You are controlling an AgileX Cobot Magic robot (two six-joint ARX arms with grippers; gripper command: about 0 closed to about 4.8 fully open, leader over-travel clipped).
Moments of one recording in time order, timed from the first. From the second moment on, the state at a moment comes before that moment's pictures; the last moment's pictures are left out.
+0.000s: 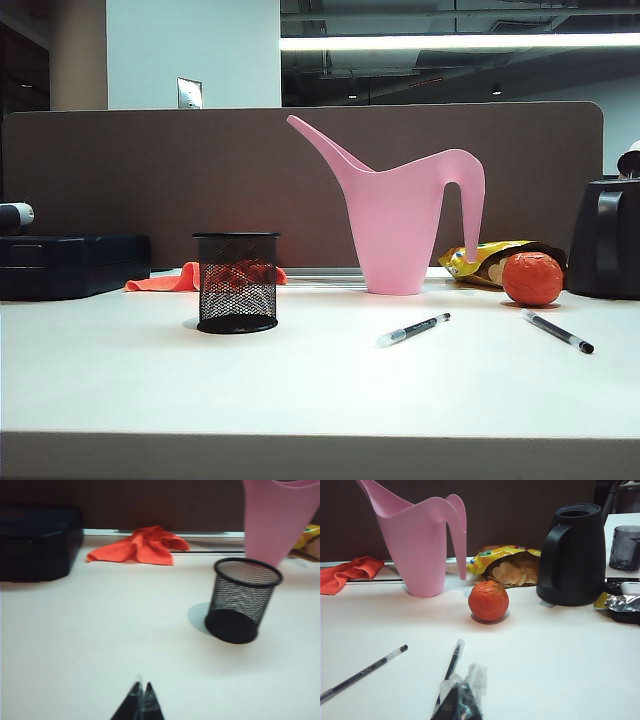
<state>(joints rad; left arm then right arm) -0.07 0.01 0.01 -0.08 0.16 -0.02 0.08 0.00 0.01 0.01 0.00 0.08</state>
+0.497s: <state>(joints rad) -0.07 0.01 0.01 -0.08 0.36 -0.02 0.08 0.00 0.16 -0.16 0.00 0.10</state>
